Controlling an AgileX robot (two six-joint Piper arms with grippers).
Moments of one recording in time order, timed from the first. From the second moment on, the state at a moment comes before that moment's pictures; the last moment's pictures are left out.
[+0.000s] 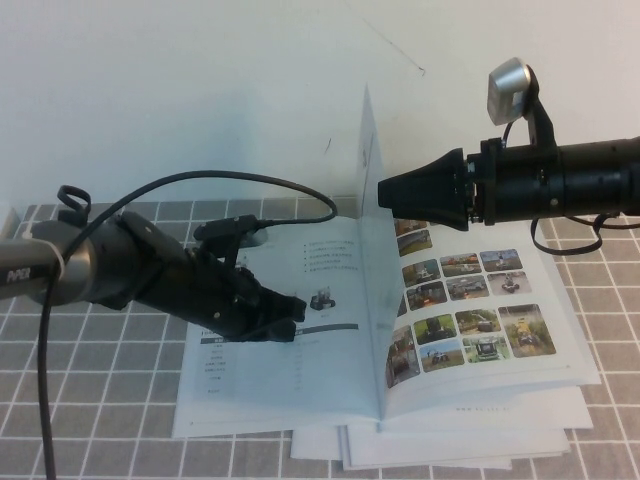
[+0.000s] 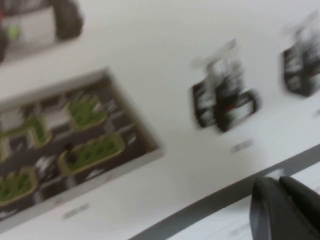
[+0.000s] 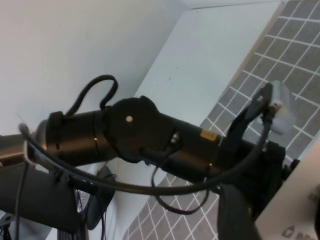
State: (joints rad) right arm 0.18 2.00 -1.36 1.57 1.23 -1.15; left arm -0.28 1.98 -1.19 -0.97 0.57 0.70
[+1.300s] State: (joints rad) right arm 0.18 2.00 -1.36 1.57 1.23 -1.19; left arm -0.86 1.46 -1.00 -0.96 0.28 0.80
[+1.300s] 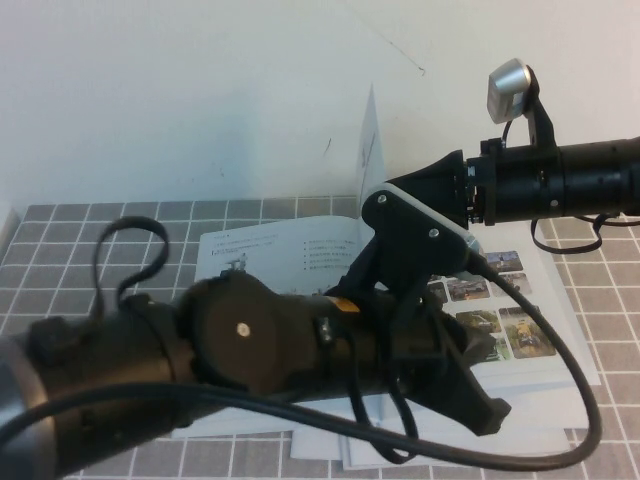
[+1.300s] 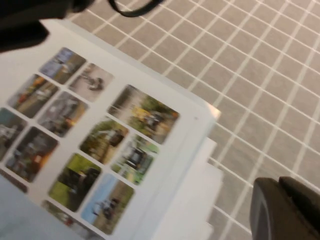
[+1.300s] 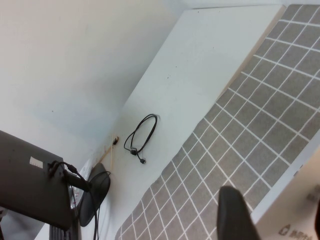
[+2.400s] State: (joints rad) right arm 0.17 1.98 -1.36 1.03 1.16 -1.00; left arm -0.68 1.66 -0.98 -1.08 0.14 0.83
